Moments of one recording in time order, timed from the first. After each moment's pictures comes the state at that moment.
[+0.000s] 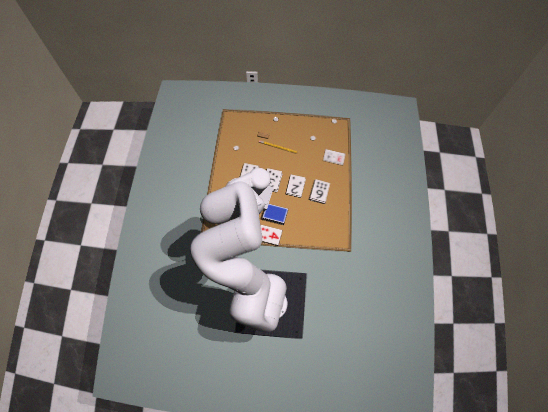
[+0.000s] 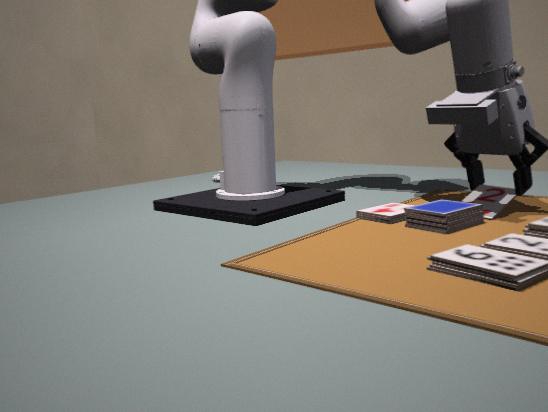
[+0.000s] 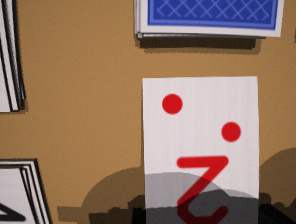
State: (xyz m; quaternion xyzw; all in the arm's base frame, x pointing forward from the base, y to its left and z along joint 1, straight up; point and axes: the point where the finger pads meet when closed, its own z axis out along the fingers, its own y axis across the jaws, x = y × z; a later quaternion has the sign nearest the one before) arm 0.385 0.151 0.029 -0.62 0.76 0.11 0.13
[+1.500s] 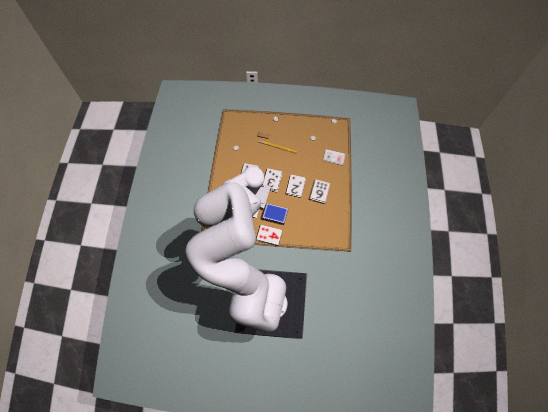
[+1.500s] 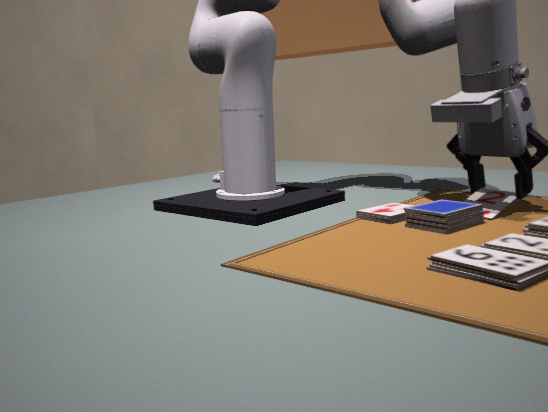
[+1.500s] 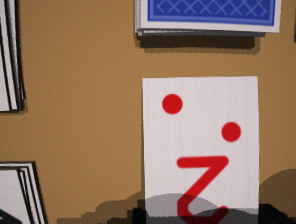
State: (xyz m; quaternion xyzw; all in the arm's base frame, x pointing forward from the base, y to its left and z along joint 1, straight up) arm 0.385 0.153 0.023 -0.63 0.77 0.09 0.10
